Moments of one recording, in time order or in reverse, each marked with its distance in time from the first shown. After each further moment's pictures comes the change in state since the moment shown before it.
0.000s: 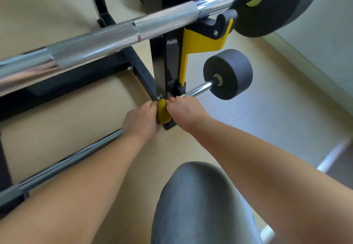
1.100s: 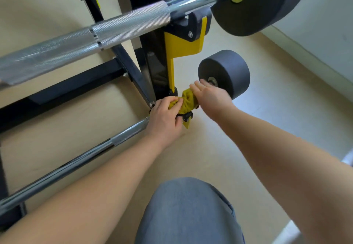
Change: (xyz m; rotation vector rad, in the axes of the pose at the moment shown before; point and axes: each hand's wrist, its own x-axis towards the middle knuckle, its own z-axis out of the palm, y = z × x) left_hand 0.032 0.066 0.034 -0.278 0.196 0.188; right_hand 0.008 0.121 0.059 0.019 0.211 0.149
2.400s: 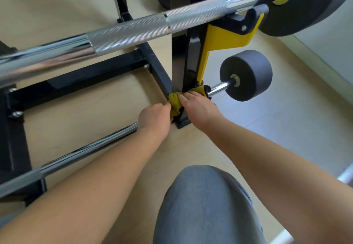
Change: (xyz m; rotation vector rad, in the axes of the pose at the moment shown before) left_hand -0.046 -0.047 -0.067 0.380 -0.227 -0.239; right_hand -0.015 -0.131 -0.041 0.173 -0.034 -0.156
